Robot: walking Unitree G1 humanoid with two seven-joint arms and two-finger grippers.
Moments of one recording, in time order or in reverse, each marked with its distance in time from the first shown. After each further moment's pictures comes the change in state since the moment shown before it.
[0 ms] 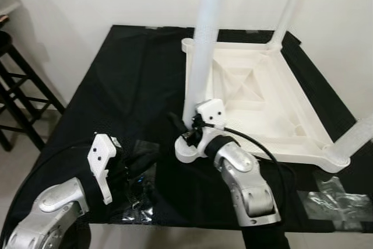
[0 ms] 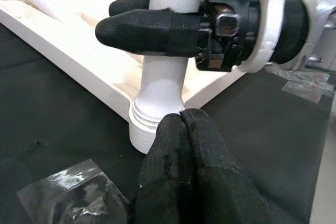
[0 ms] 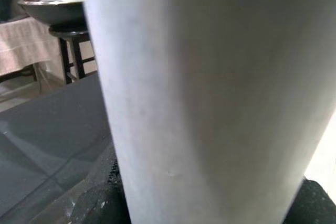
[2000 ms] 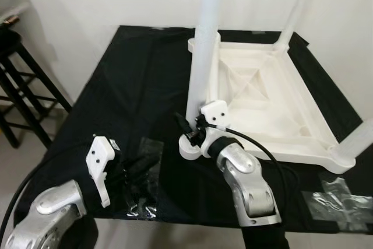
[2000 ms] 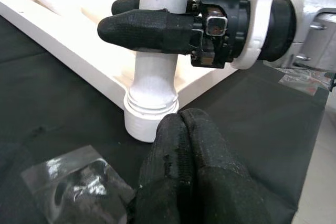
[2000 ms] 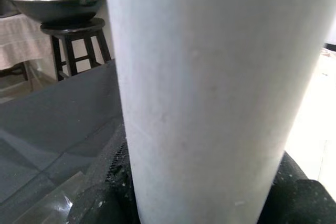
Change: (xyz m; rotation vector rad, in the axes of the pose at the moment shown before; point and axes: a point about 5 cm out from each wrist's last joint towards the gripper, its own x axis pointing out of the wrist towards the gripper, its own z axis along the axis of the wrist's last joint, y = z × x) left arm -0.002 0.000 0.000 0.003 0.008 -0.005; right arm 0.000 -0.008 -0.007 -0.022 -0.006 -0.049
